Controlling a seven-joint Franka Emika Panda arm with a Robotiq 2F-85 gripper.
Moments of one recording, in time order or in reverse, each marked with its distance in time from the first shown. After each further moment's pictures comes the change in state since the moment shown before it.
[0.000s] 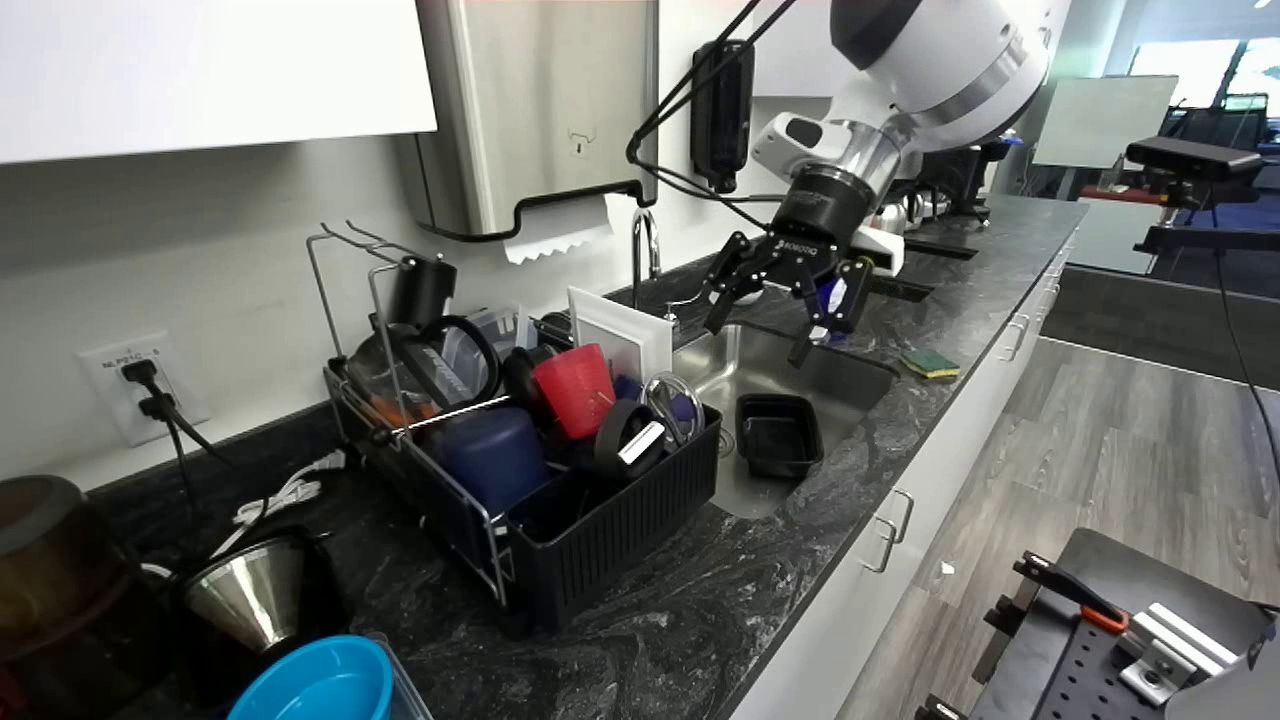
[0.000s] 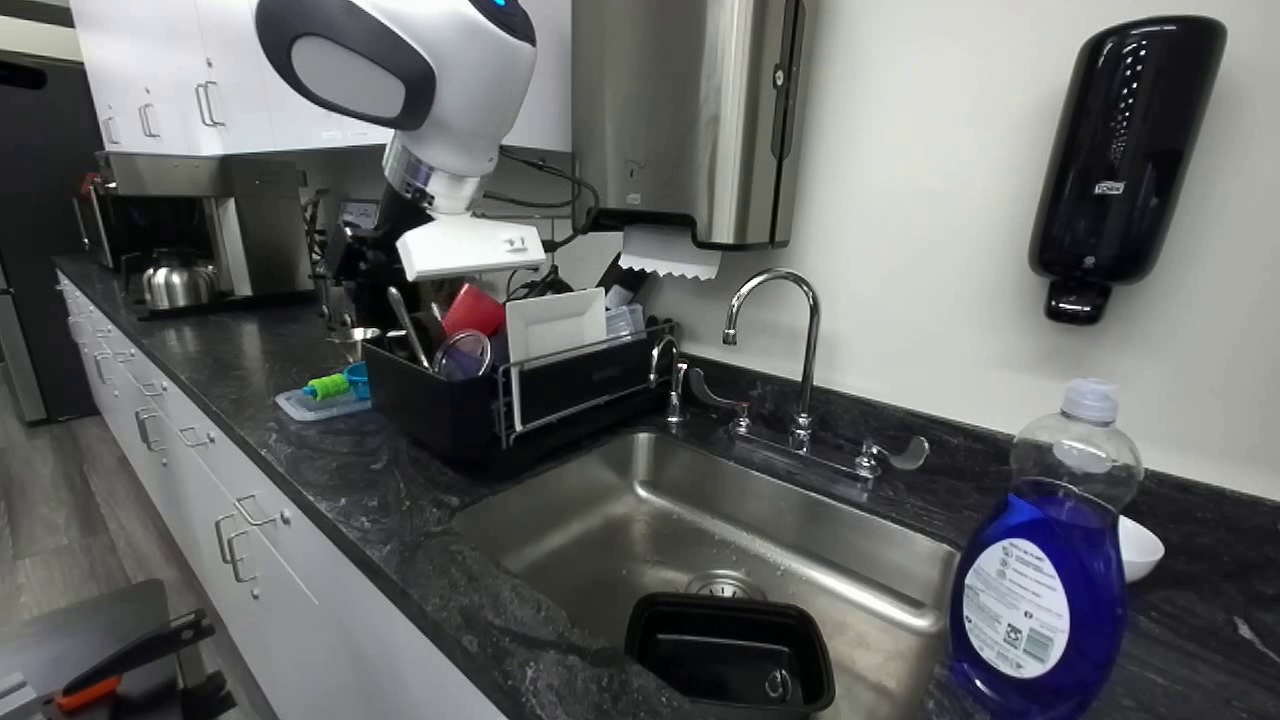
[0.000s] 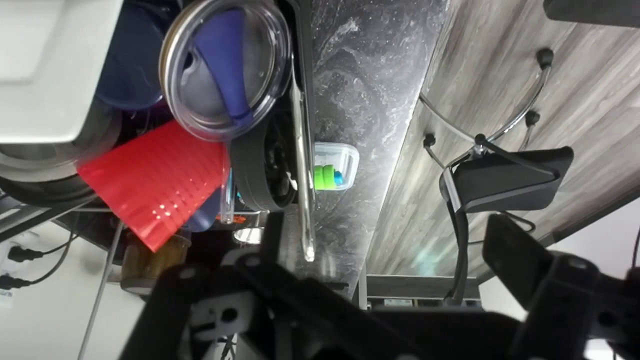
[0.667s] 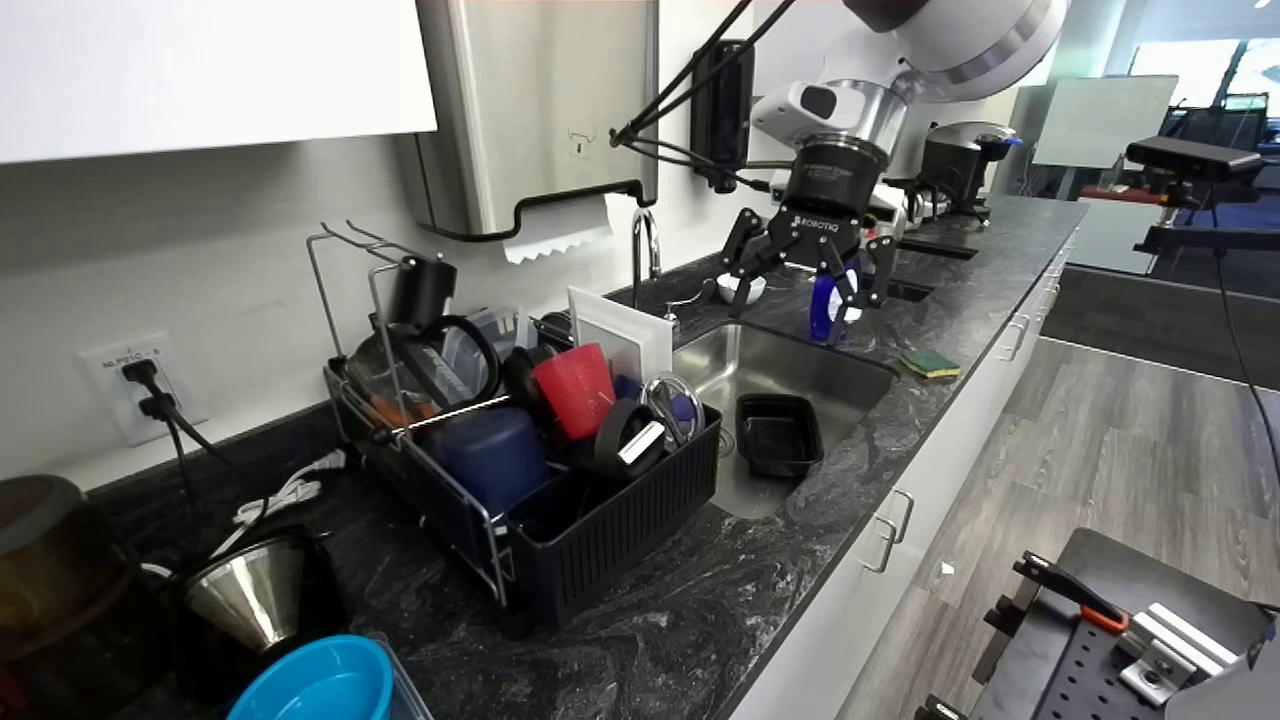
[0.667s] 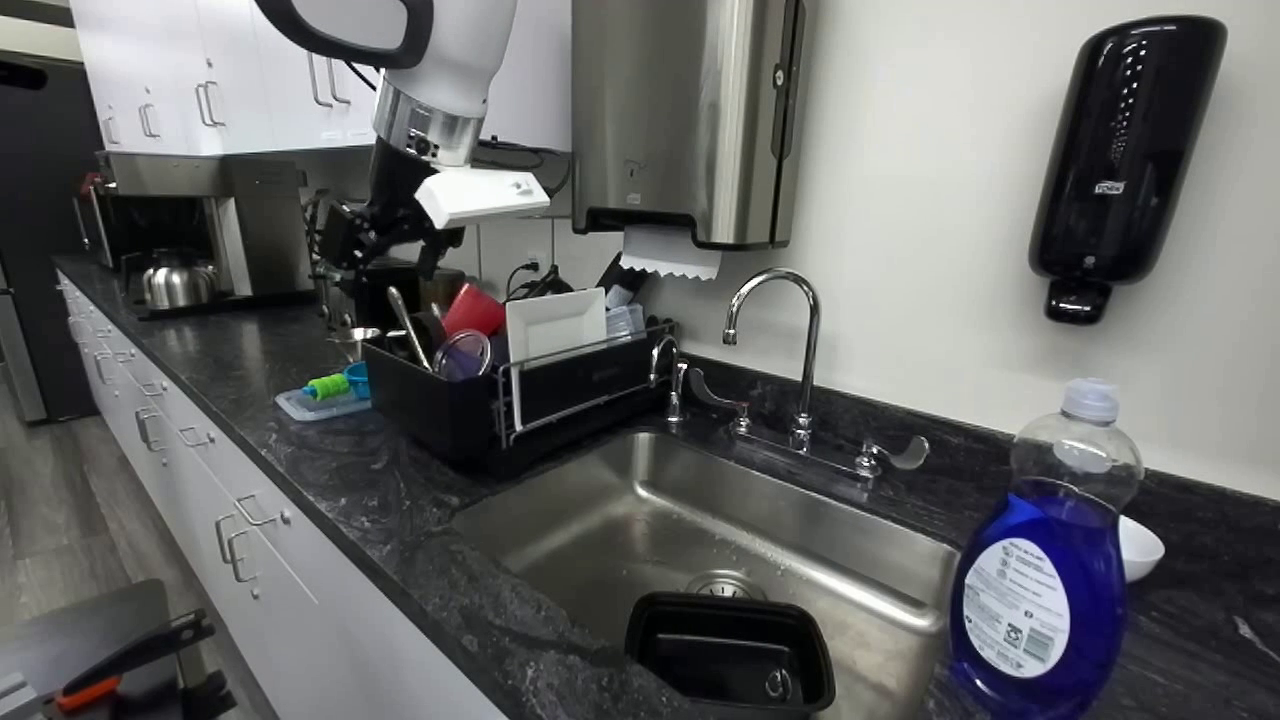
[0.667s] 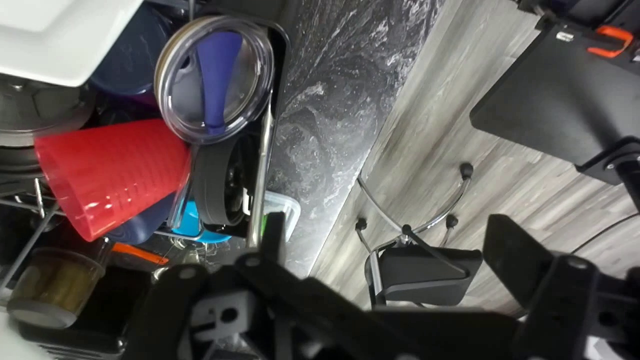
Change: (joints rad) arm 0.033 -0.049 -0.009 0.049 -0.268 -0.045 -0.058
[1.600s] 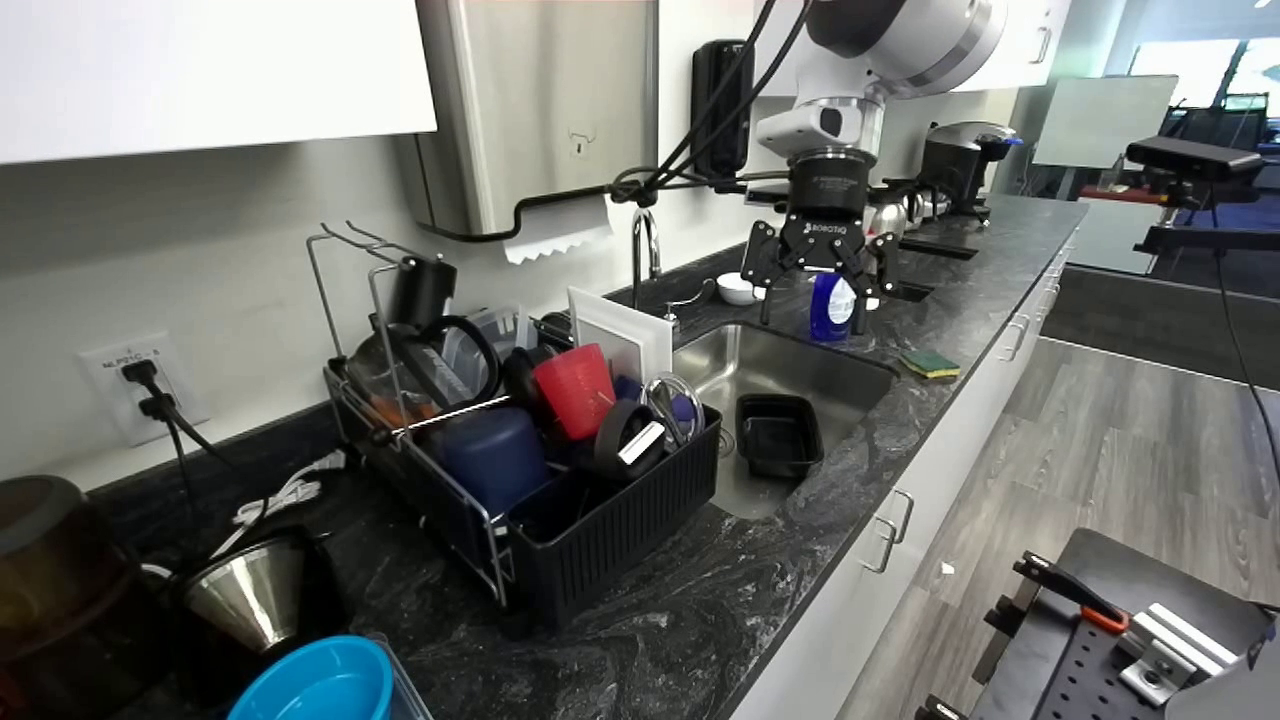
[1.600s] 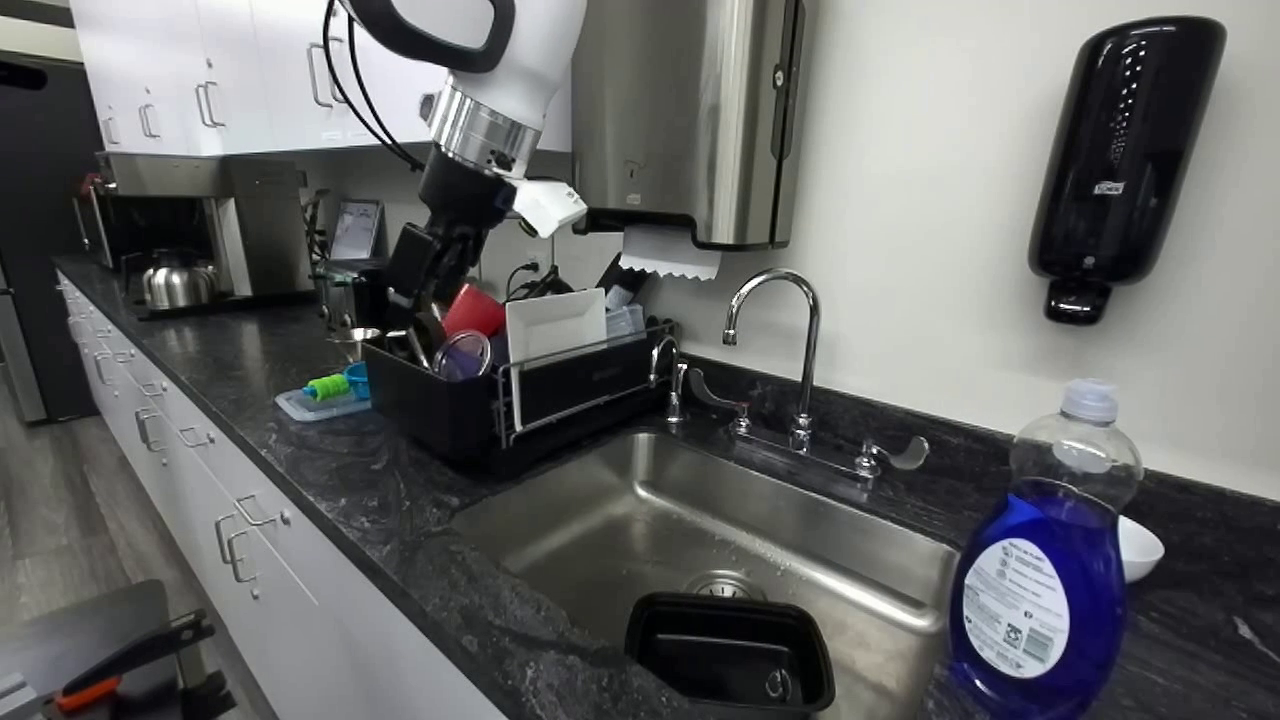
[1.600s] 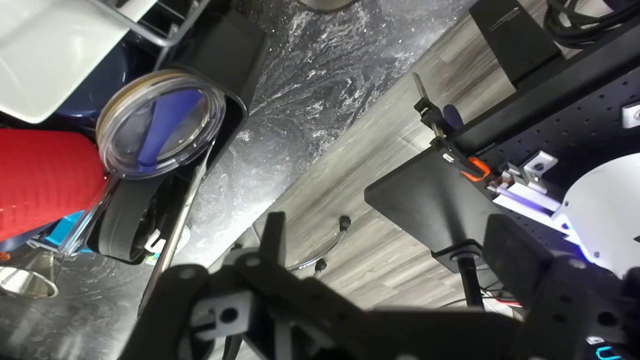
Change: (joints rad) arm -0.005 0.144 -0.066 0.150 -0.217 -0.141 -0.342
